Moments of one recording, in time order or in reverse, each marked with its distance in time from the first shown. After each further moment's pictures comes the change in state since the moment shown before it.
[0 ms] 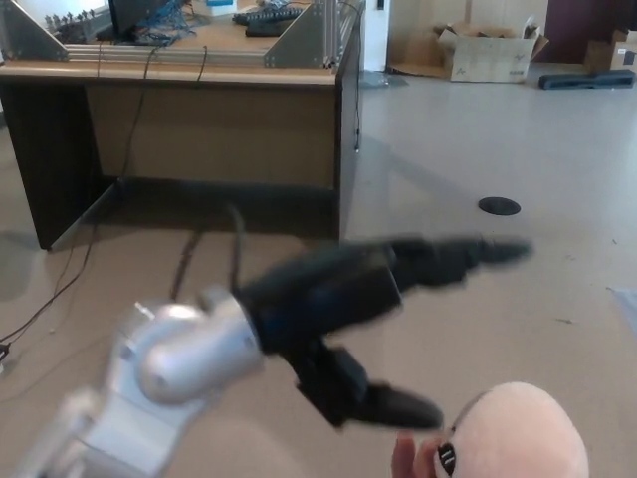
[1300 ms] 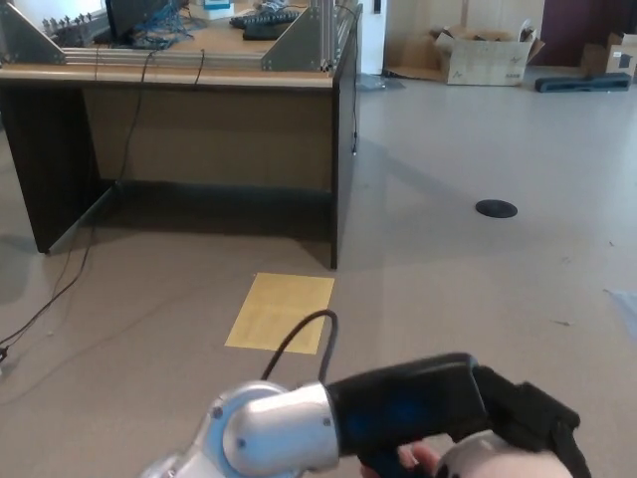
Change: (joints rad) left_arm 0.093 -0.101 -0.274 0.037 -0.192 0.087 0.023; right_arm 0.038 -0.058 0.165 0.011 -0.126 -0.074 -0.138
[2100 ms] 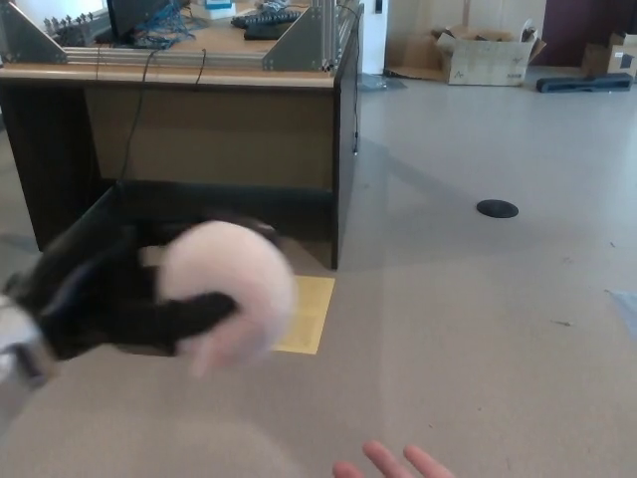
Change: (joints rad) left_arm 0.089 0.143 0.671 0.122 -0.385 0.184 -0.065; right_arm 0.032 0.074 -0.151 0.040 0.123 0.004 0.054
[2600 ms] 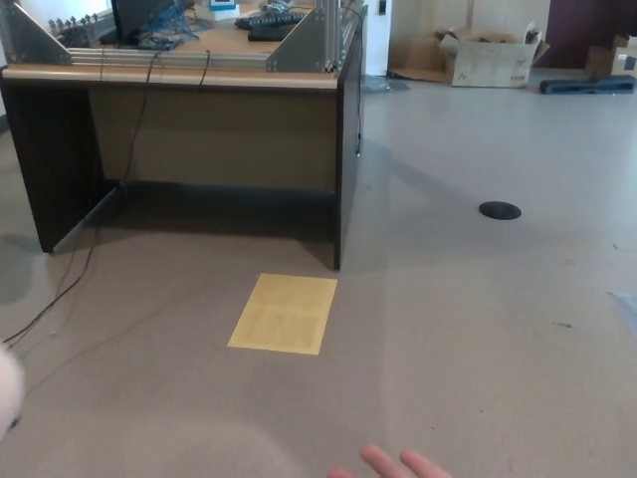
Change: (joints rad) left_arm 0.239 0.001 0.575 0.513 -0.197 0.148 -0.005; right_arm 0.002 0.000 0.000 0.001 0.000 0.000 0.000
